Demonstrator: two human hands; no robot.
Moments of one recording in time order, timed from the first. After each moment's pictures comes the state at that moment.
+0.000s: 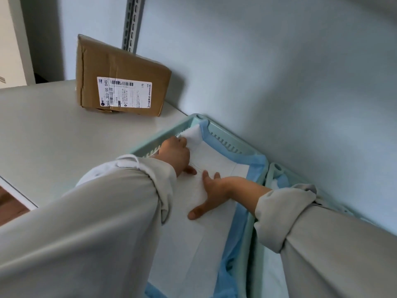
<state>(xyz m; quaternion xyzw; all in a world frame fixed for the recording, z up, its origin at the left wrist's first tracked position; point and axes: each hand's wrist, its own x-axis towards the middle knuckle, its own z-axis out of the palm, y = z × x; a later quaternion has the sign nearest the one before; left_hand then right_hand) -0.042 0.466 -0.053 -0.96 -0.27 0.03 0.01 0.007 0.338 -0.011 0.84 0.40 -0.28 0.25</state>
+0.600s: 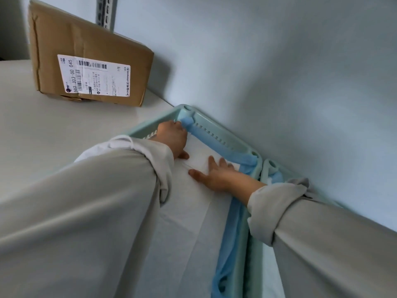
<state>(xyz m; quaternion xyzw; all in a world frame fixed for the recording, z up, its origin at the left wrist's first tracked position) 0.009 0.485 -0.047 -0.96 -0.27 0.02 0.03 0.079 0.344 -0.049 0.92 0.30 -0.19 0.14</state>
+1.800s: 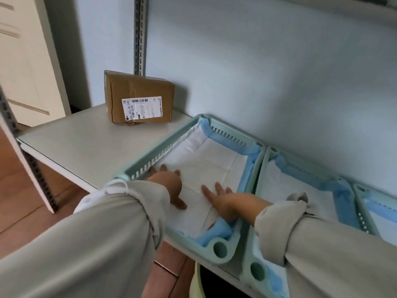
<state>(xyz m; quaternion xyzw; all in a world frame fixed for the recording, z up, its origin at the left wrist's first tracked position) -0.164 0.388 -0.025 -0.91 -0.32 0.24 -0.07 -0.061 0.266 -0.018 0.82 0.42 -0.29 0.25</state>
